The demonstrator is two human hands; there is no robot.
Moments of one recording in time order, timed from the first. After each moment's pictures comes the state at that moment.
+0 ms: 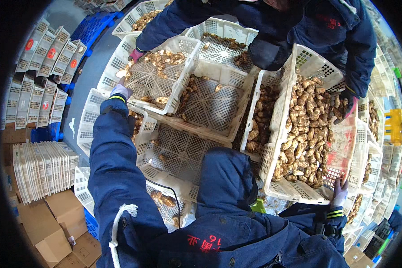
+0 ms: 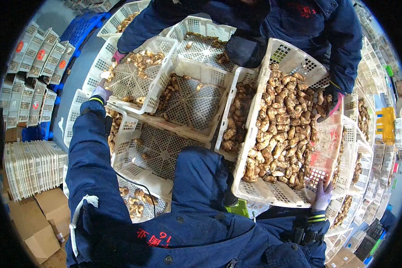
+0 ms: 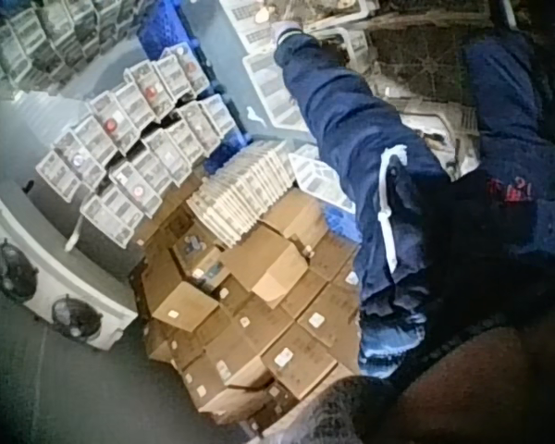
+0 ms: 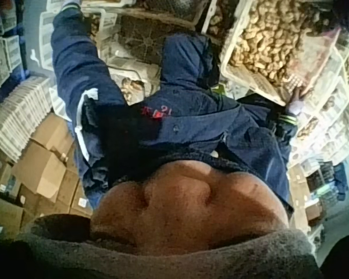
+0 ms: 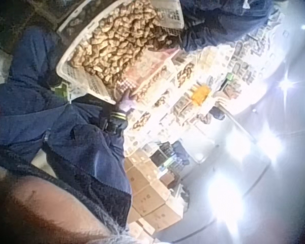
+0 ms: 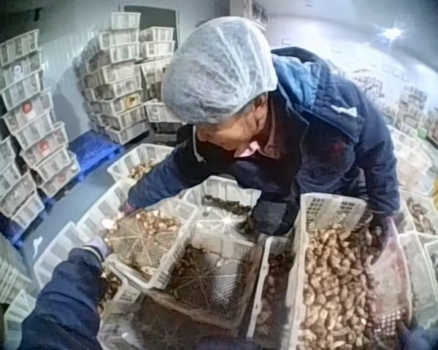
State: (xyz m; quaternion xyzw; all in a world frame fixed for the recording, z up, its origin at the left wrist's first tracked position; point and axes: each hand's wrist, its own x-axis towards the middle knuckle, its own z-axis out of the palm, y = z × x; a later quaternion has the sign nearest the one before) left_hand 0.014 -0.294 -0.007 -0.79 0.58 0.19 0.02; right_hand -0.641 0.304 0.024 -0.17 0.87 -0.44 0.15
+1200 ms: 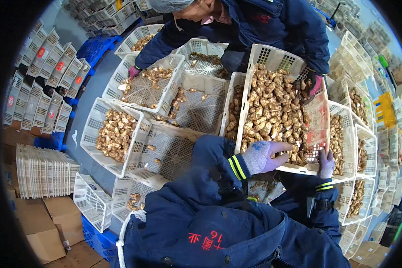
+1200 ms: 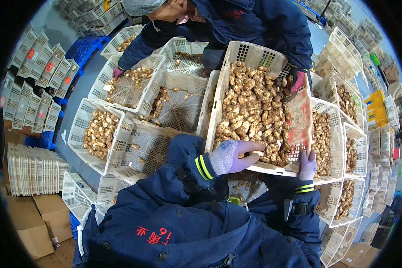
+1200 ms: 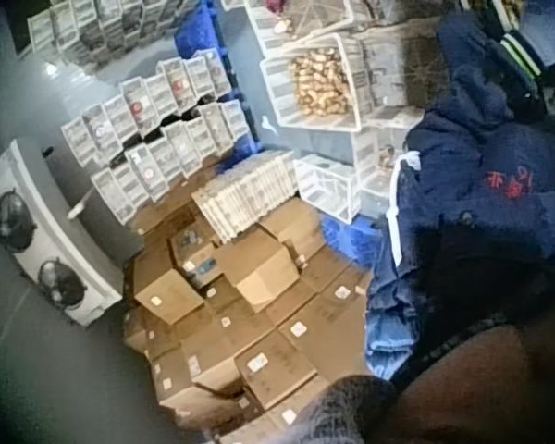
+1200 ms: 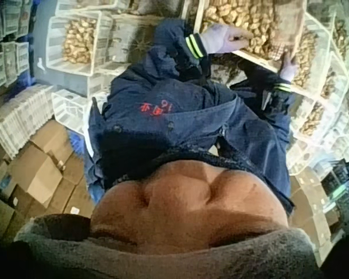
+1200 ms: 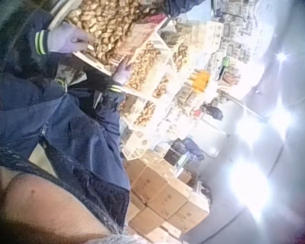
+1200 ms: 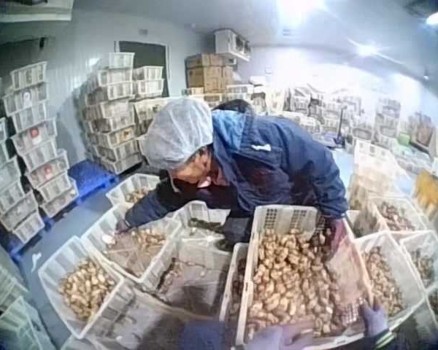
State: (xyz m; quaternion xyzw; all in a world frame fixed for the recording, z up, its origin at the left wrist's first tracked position) left_hand -0.343 0.110 0.094 -0.14 0.81 0.52 -0.24; right_hand -0.622 0.283 0.030 -0.22 0.81 -0.52 0.17
